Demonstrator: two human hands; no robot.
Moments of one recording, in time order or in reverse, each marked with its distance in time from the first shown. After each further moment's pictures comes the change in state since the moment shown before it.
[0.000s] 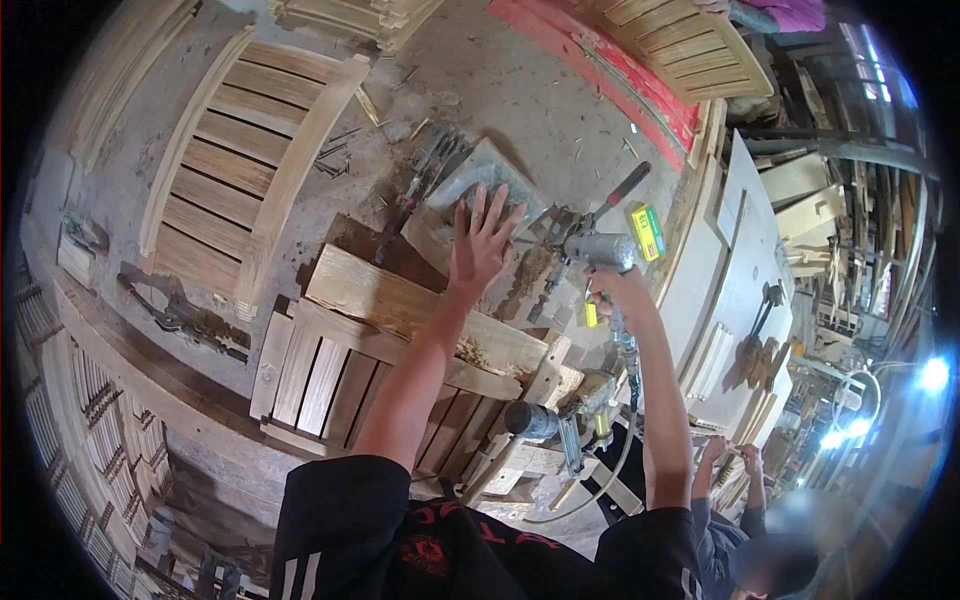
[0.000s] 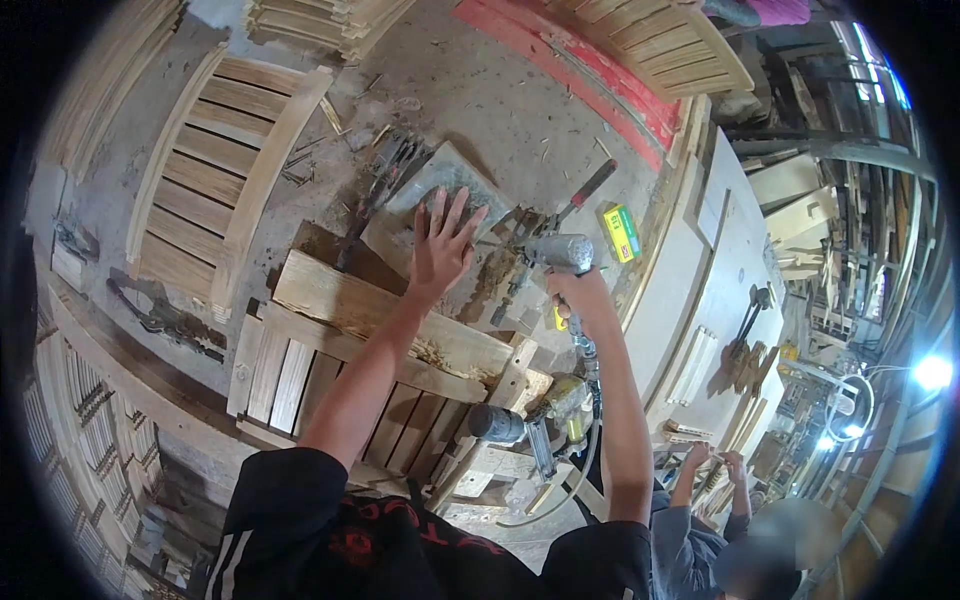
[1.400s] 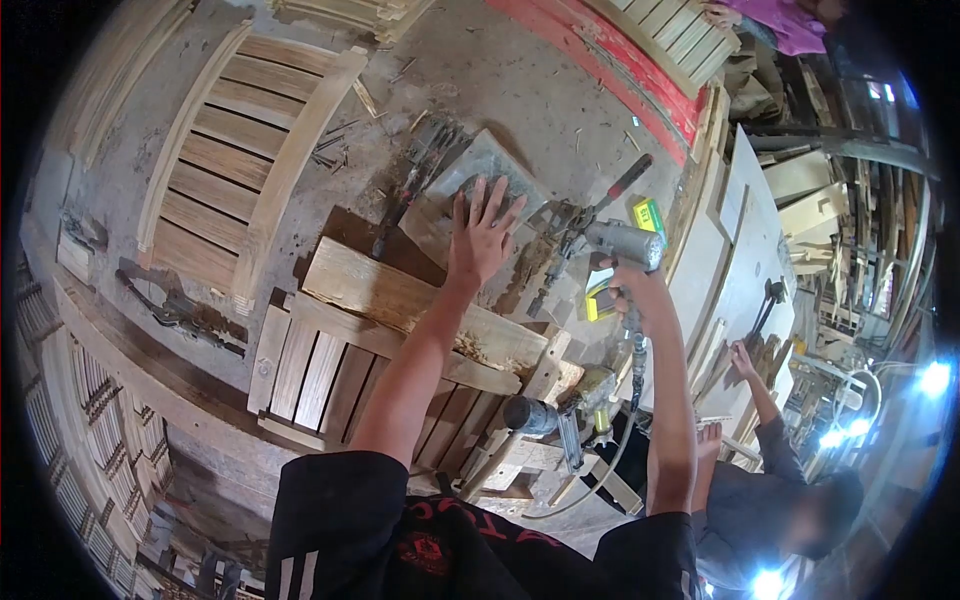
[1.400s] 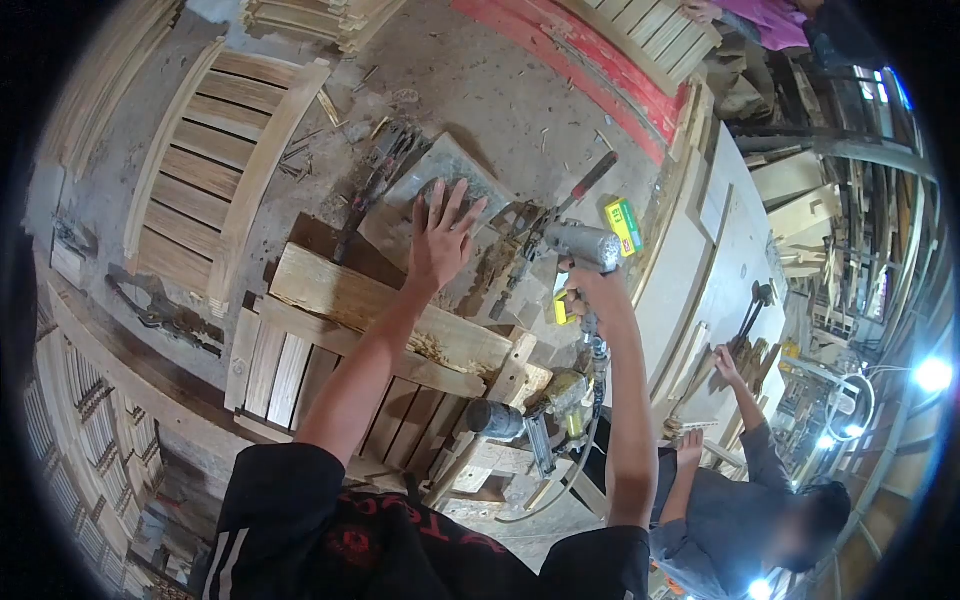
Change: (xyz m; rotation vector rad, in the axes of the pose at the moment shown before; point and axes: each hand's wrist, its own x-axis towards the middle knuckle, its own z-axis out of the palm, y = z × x) left_hand 0.000 0.004 0.000 0.085 -0.105 -0.029; right_hand -0.030 -0.023 -0.019 0.048 0.047 0.104
